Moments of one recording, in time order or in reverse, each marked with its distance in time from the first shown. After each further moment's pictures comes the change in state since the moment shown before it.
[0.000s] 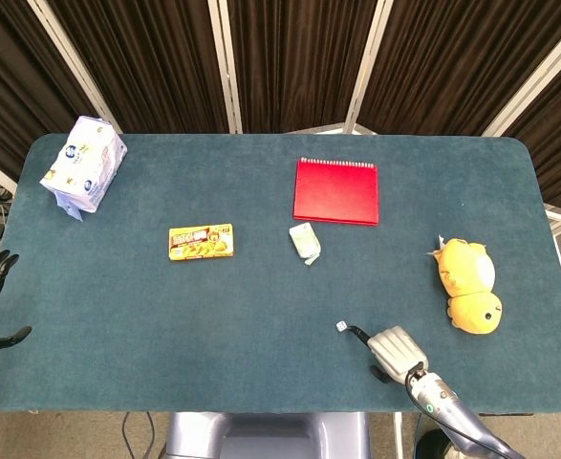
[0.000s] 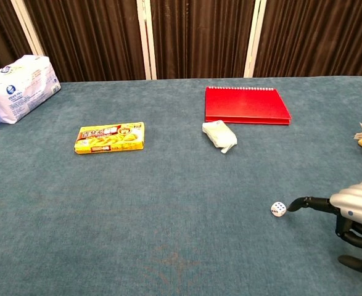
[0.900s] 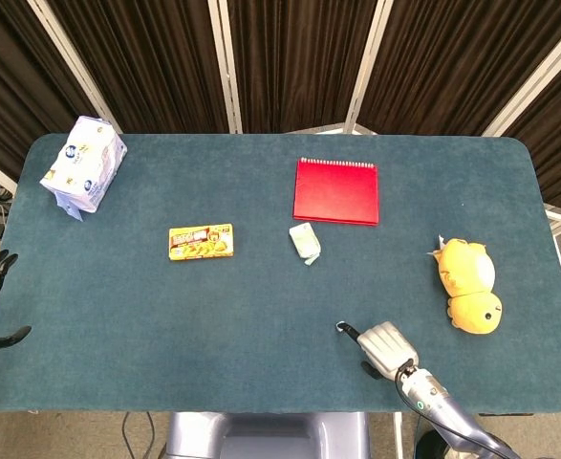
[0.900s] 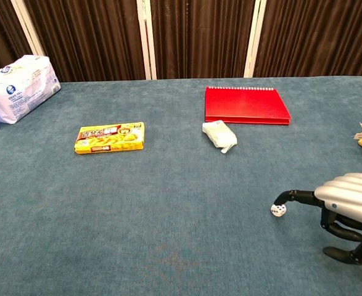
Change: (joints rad) left arm -0.002 0.000 -0.001 0.004 -0.003 -0.004 -0.005; right arm 0.033 -0.017 0.015 -0.030 0.036 0.006 -0.069
